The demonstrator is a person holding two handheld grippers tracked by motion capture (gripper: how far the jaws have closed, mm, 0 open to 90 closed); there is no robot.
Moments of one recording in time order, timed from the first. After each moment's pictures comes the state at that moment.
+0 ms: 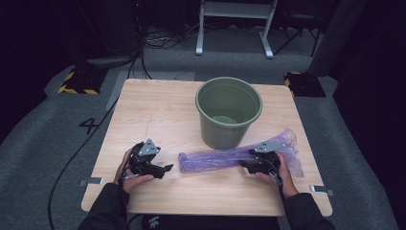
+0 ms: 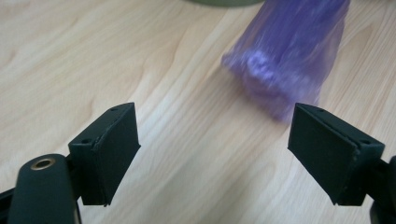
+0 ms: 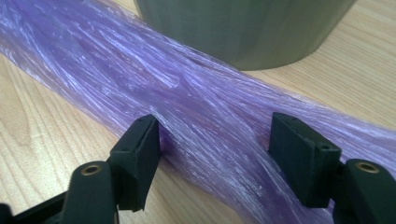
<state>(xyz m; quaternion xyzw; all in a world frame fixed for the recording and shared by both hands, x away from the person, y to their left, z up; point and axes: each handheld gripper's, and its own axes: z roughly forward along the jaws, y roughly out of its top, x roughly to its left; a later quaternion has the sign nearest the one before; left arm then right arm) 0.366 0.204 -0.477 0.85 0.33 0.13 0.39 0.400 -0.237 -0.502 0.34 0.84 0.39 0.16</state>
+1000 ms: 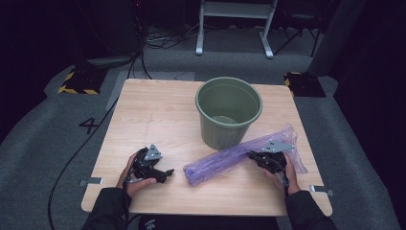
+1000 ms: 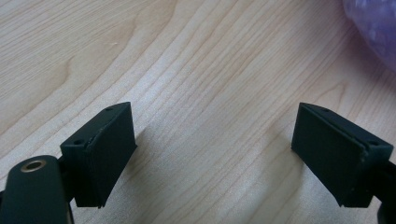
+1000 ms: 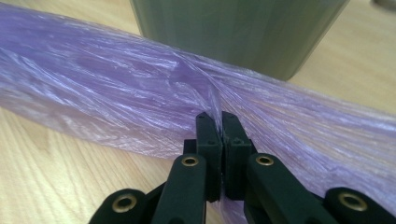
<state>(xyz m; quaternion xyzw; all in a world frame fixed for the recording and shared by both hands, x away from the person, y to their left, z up) 0.368 0.193 -0.504 0.86 0.33 0.13 0.36 0.393 -0.252 -0.483 0.31 0.83 0.43 0.18</state>
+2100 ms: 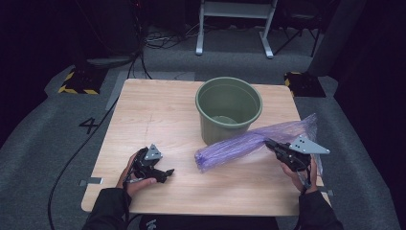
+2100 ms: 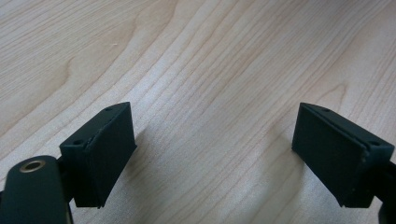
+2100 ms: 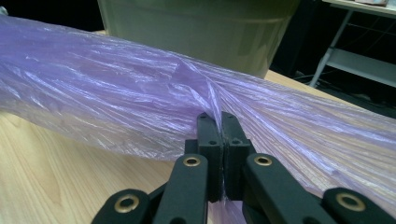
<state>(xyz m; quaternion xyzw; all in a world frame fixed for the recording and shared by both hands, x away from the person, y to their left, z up) 0.369 0.193 -0.504 0.86 0.33 0.13 0.36 0.368 -0.290 -0.424 0.29 0.76 0.51 0.27</state>
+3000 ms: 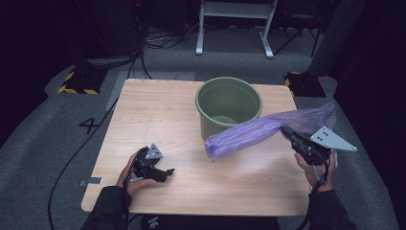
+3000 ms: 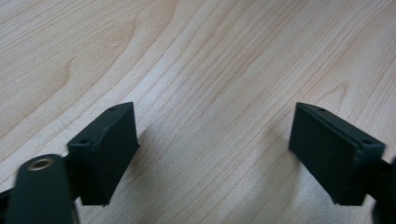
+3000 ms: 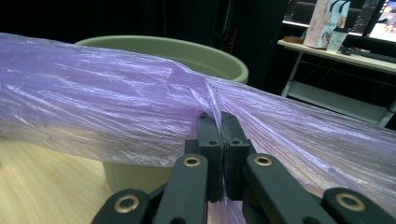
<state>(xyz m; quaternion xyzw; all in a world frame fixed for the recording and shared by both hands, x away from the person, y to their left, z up) 0.370 0.192 -0.501 0.87 0.33 0.13 0.35 0.354 -0.305 -0.363 0.31 0.71 0.54 0.34</state>
